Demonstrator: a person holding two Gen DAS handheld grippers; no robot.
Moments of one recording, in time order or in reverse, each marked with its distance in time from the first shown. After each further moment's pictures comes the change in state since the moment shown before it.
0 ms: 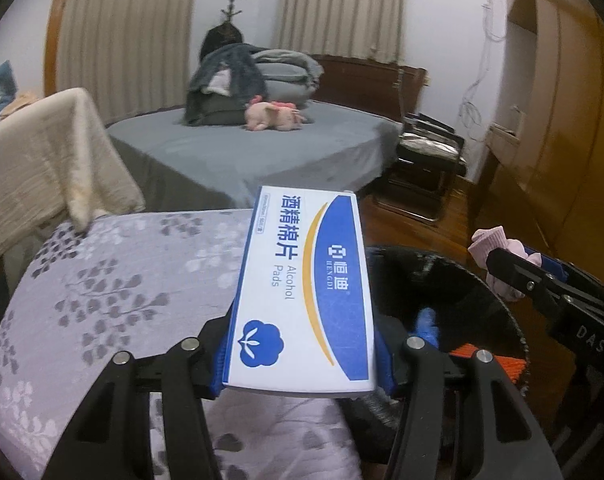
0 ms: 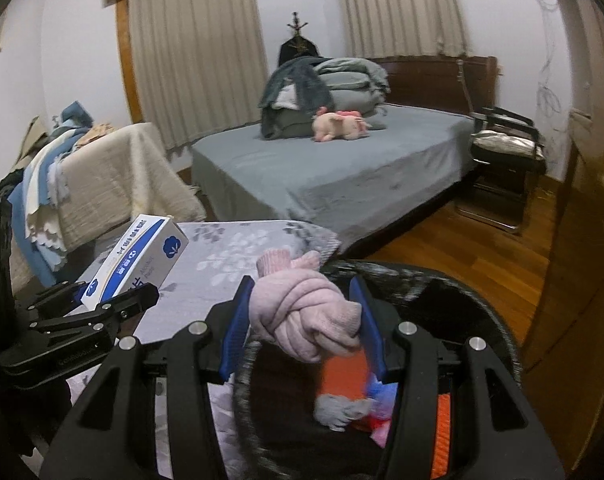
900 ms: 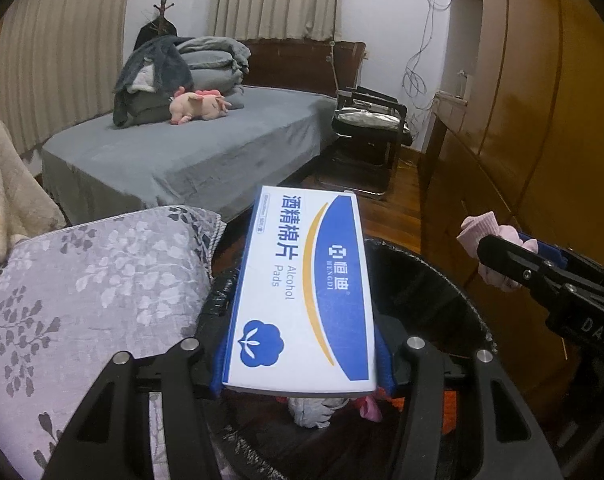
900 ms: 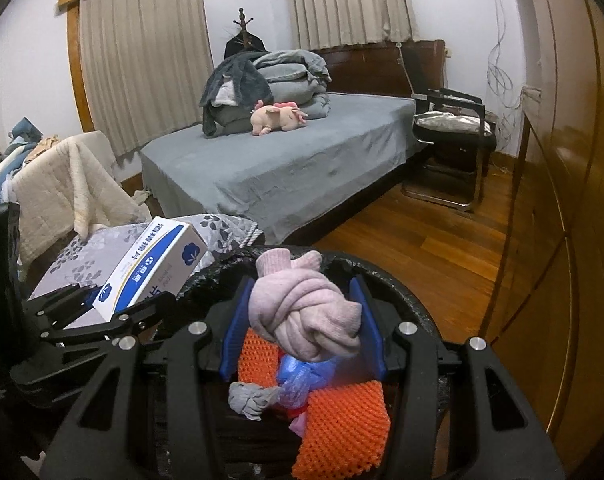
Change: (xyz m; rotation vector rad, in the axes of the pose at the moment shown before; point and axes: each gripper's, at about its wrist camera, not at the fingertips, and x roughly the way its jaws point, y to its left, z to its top) left arm 0.069 -0.094 -0.001 0.118 0.057 -0.164; right arm 0.004 -0.081 -0.018 0.074 0.028 -0.139
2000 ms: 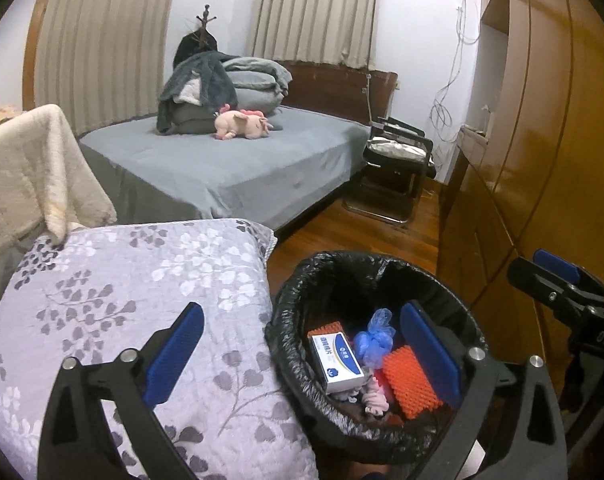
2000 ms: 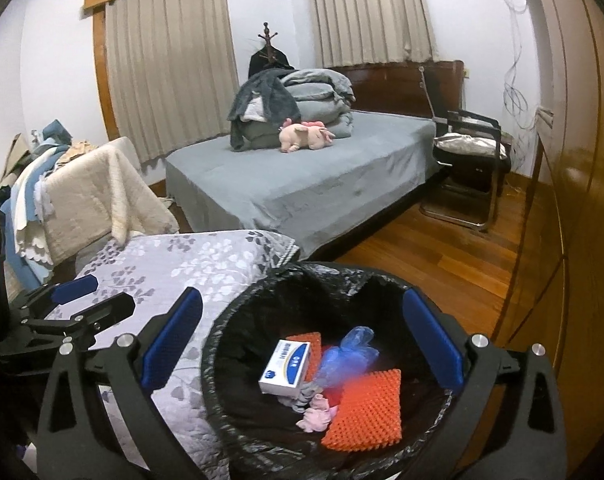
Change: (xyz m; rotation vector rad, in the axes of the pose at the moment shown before) left arm -0.114 0.051 -0.009 -0.092 -0.087 0.084; right arm -0.072 0.053 0.016 -0.042 -0.055 0.069
